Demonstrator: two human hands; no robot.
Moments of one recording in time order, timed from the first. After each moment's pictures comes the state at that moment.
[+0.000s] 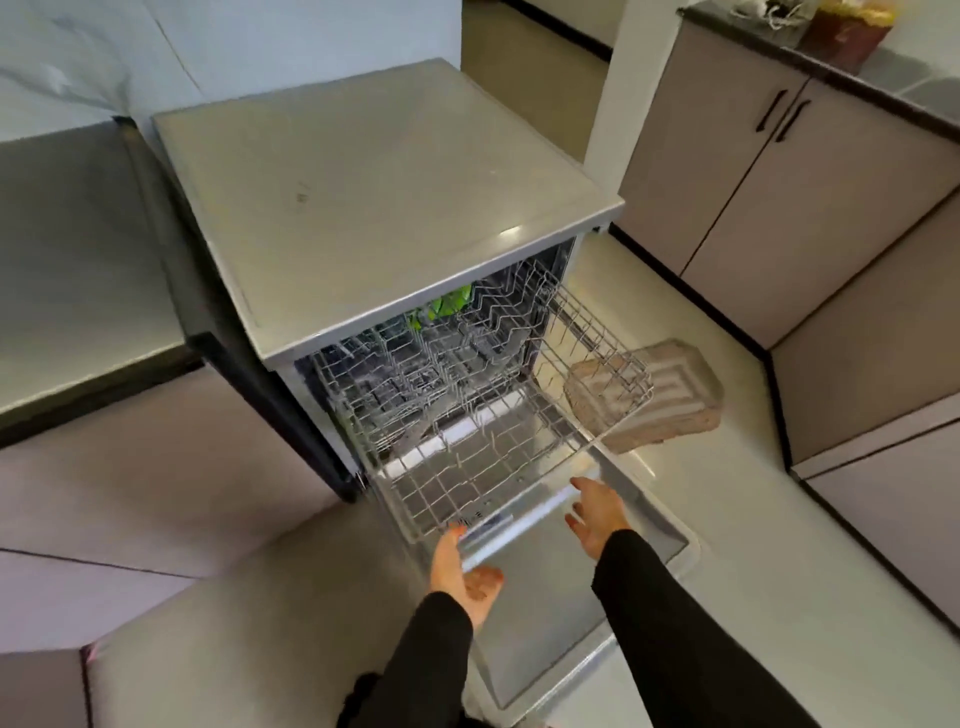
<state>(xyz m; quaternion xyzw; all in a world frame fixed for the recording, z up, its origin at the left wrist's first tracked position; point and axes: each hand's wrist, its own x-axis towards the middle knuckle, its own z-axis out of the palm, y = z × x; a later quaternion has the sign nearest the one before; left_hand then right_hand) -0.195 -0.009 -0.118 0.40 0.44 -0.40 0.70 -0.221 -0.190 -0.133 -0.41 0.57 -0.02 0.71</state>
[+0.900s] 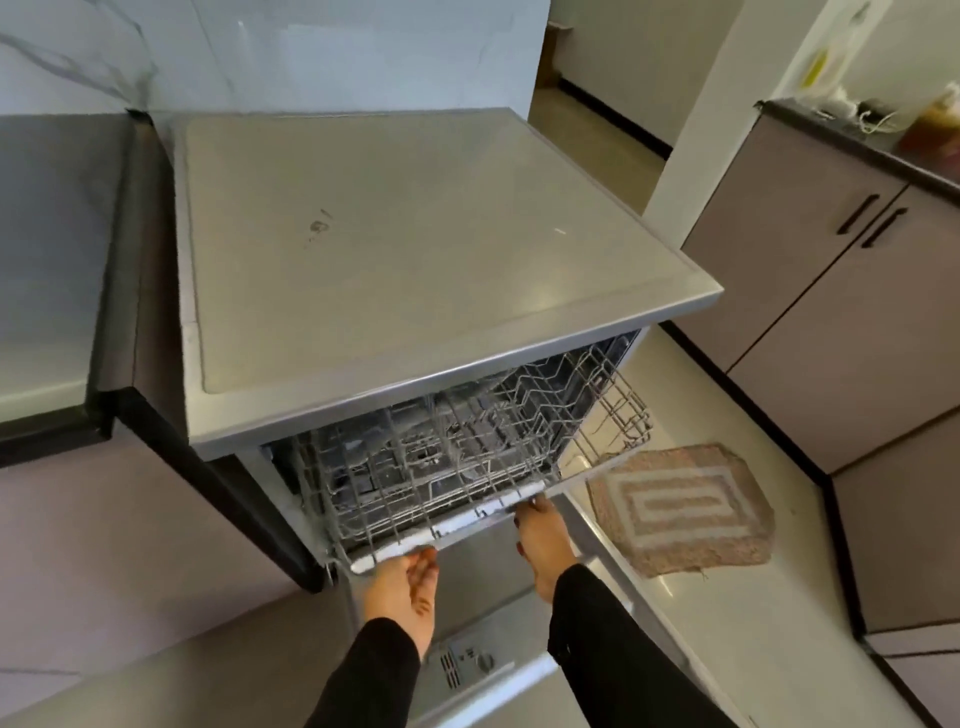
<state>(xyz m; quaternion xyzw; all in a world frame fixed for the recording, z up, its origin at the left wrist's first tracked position) -0.025 -0.040 -0.185 0.35 0.45 -0.24 0.78 -0.029 -0.200 -0.200 -0.61 0.45 0.08 0.65</state>
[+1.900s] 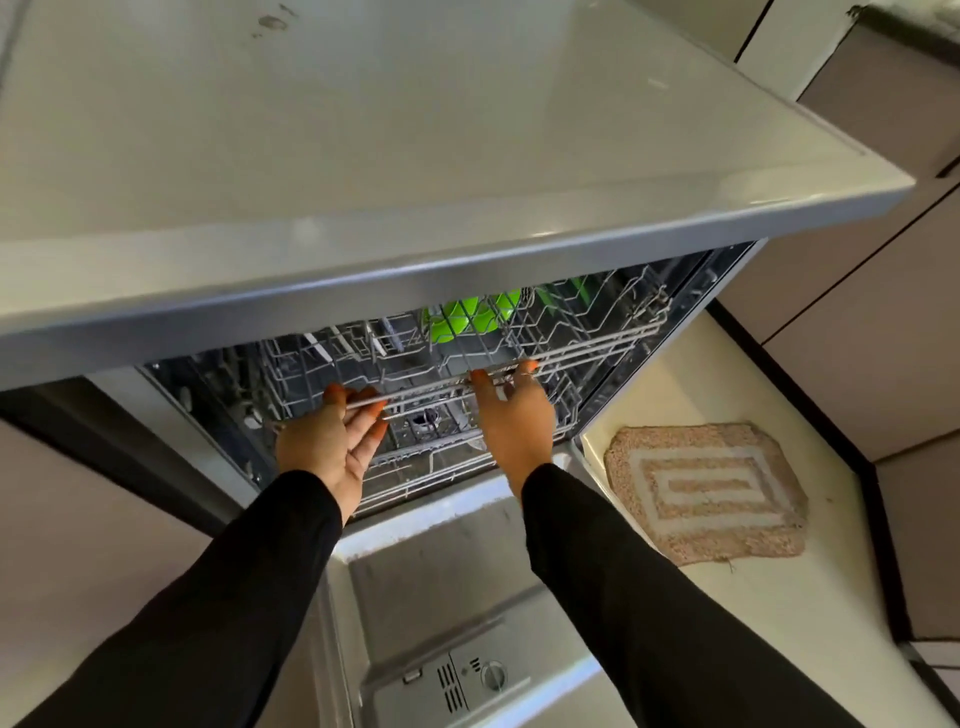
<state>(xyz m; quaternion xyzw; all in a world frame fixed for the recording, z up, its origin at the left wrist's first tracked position) 0.115 -0.024 -0.228 0.45 0.30 -0.18 0.82 0.095 -0.181 -0.249 -0.82 0.28 -0.06 0.50</state>
